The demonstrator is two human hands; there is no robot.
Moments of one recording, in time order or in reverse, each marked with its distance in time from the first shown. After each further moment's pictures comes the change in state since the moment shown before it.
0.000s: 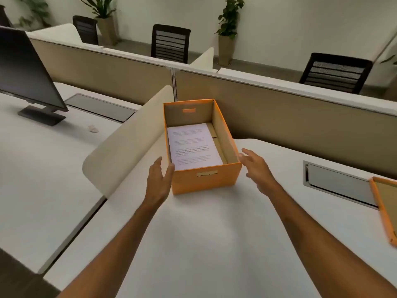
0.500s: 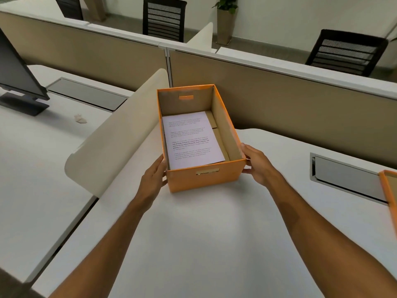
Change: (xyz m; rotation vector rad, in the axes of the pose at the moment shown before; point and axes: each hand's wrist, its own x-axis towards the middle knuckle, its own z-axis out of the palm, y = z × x) left_hand 0.037 -0.023 0.002 -0.292 -0.225 -0.165; right_hand 0.044 0.007 0.011 0.274 -0.140 0.216
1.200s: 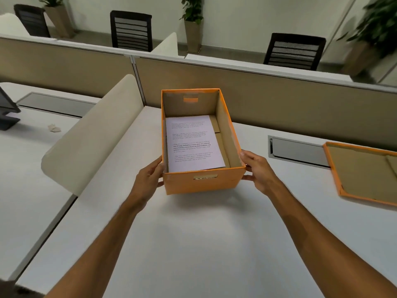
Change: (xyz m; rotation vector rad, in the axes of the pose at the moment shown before) left_hand -0.085 0.019 0.058 0.087 -0.168 0.123; right_hand -0.132 0.042 -0.079 0.098 0.171 -0.079
